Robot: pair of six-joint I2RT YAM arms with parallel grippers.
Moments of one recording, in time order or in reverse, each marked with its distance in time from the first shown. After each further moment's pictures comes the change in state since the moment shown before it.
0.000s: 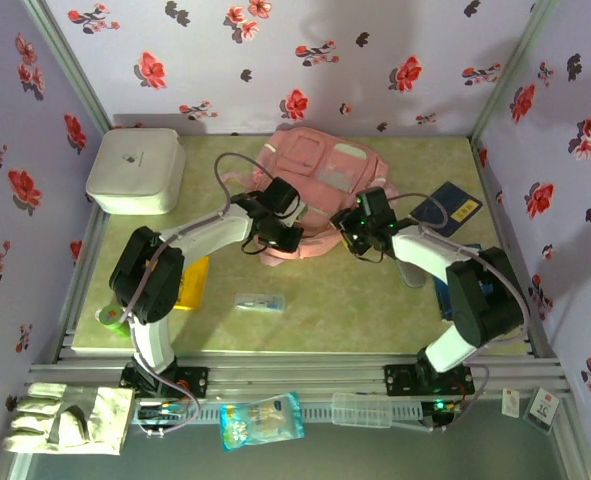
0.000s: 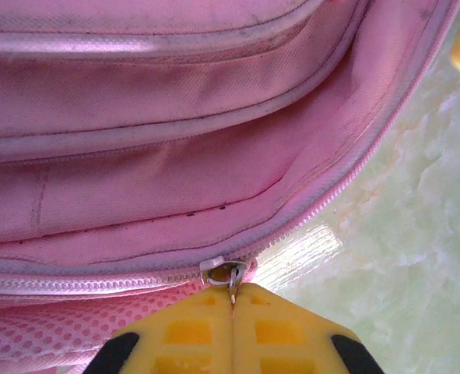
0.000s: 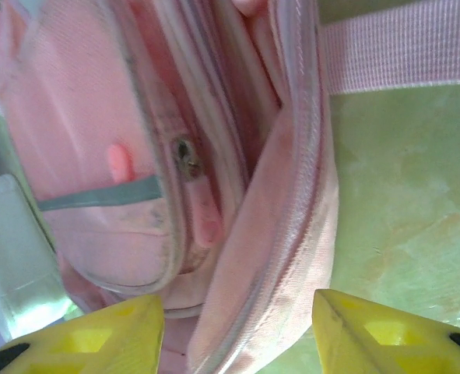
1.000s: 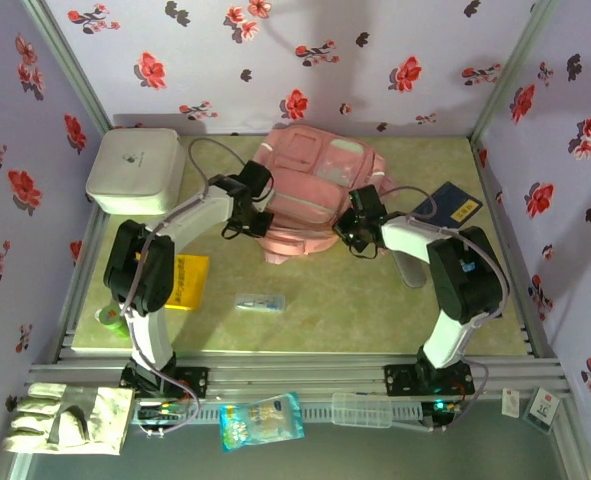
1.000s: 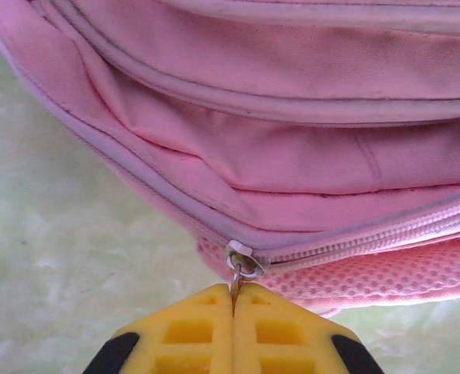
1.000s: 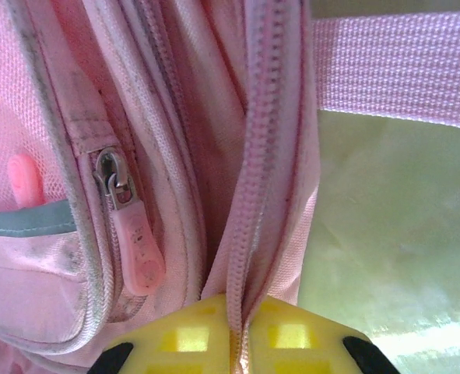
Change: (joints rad) left arm 0.187 0.019 0.079 -0.175 -0.164 0.100; right arm -0.025 0.171 0.109 -0.021 0.032 -0.187
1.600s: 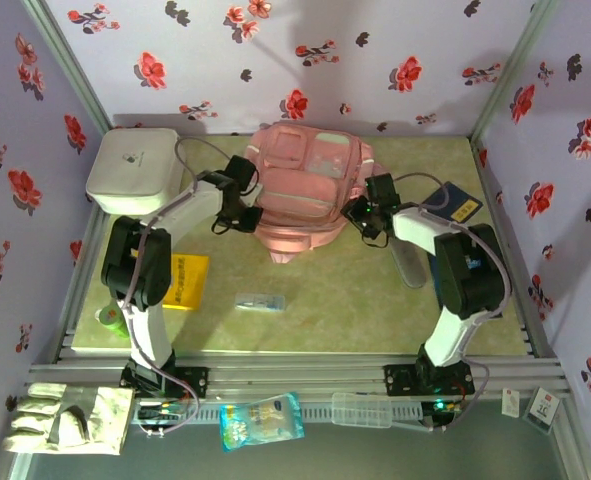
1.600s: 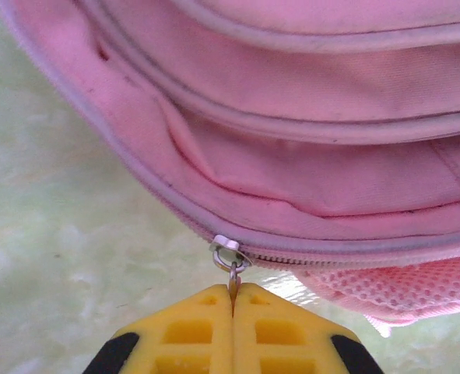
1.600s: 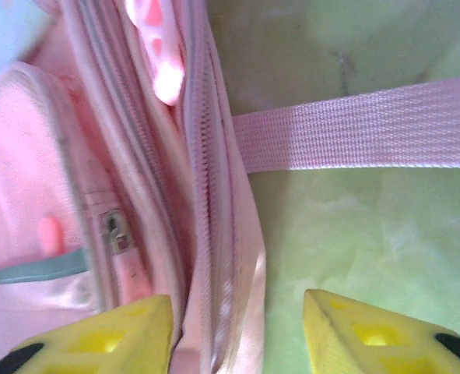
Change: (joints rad) left arm 0.060 0.021 -0.001 0.014 0.075 0.040; right arm -0.097 -0.035 0.025 -0.003 -0.006 -0.117
